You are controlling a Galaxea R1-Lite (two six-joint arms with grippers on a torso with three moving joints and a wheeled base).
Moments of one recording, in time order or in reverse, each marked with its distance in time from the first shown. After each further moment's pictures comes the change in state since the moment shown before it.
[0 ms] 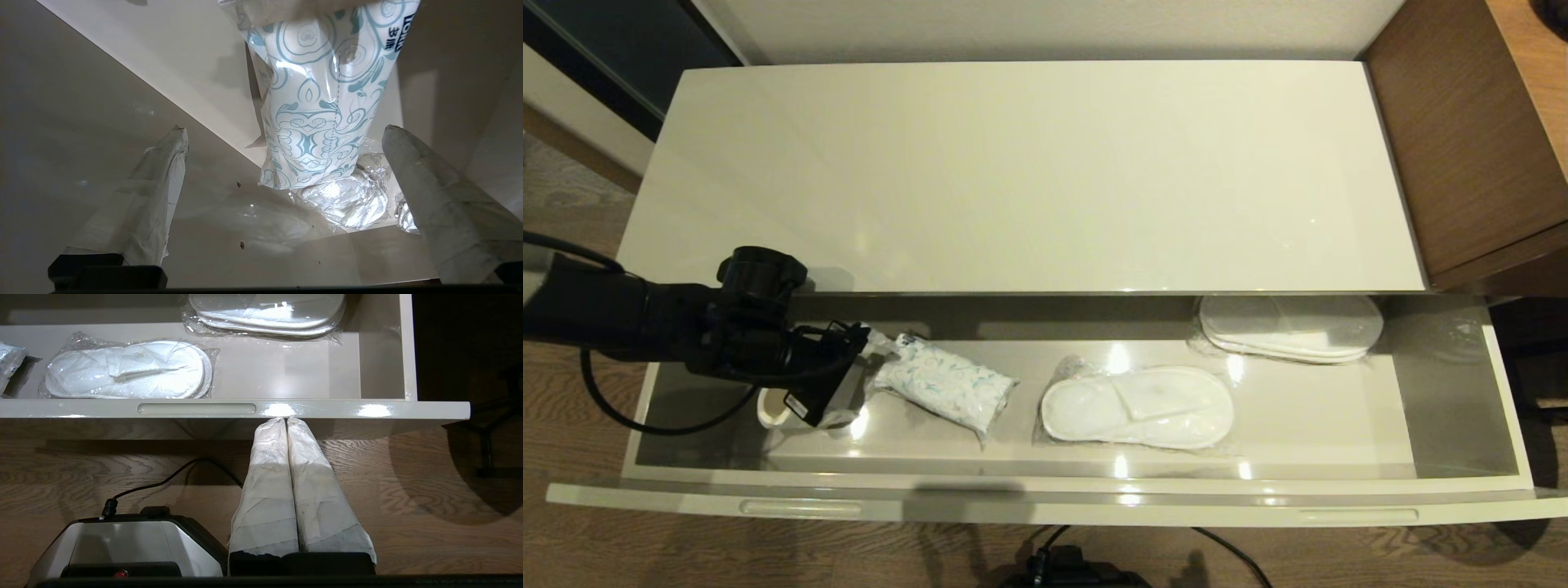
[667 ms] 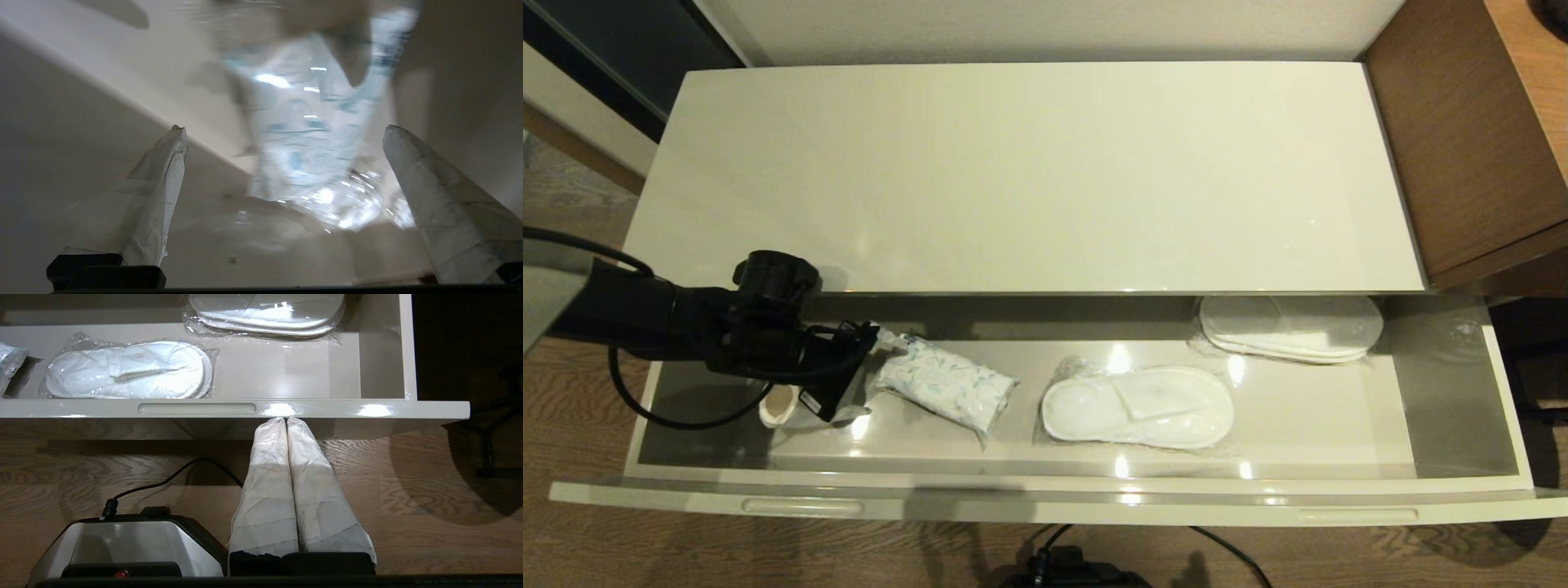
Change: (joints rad) left arm -0.001 0.082 -0.041 -0.037 -0.042 -0.001; right arm 0.000 0.000 0.000 0.000 0.001 0.000
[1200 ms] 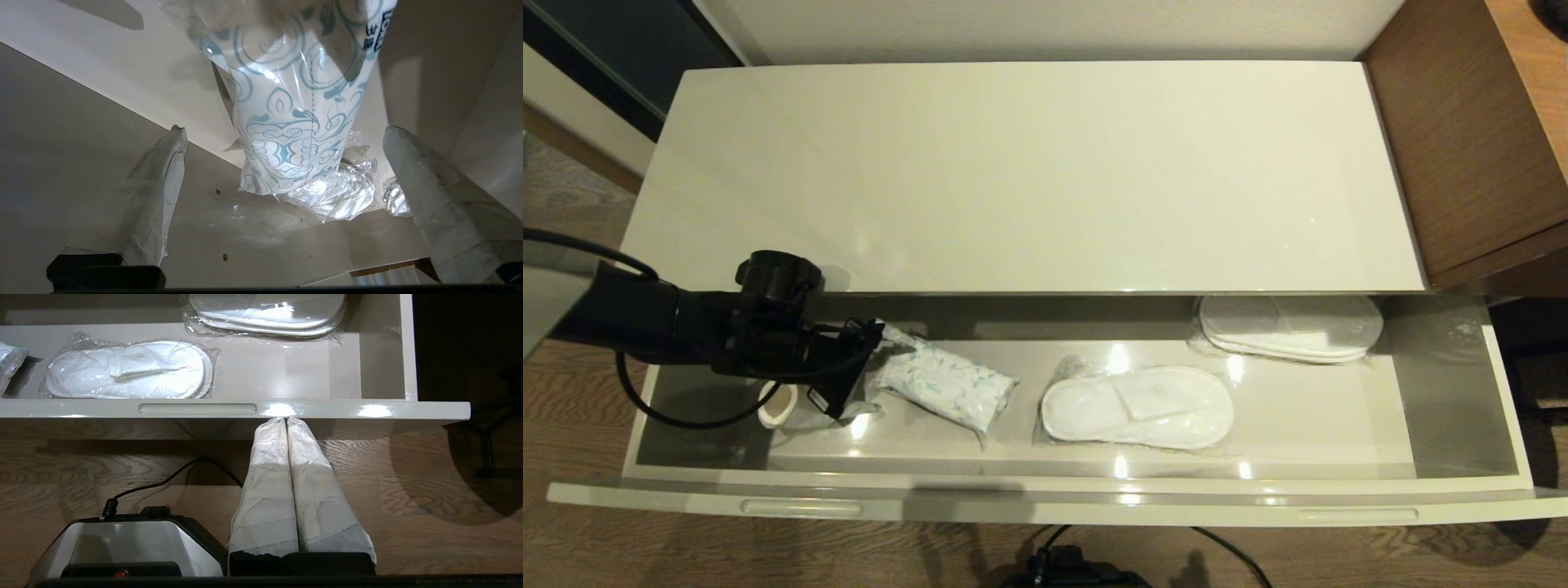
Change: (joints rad) left arm -0.013 -0.017 0.016 -0.039 -0.033 -0.001; right arm 0.000 0.000 0.000 0.000 0.000 0.000
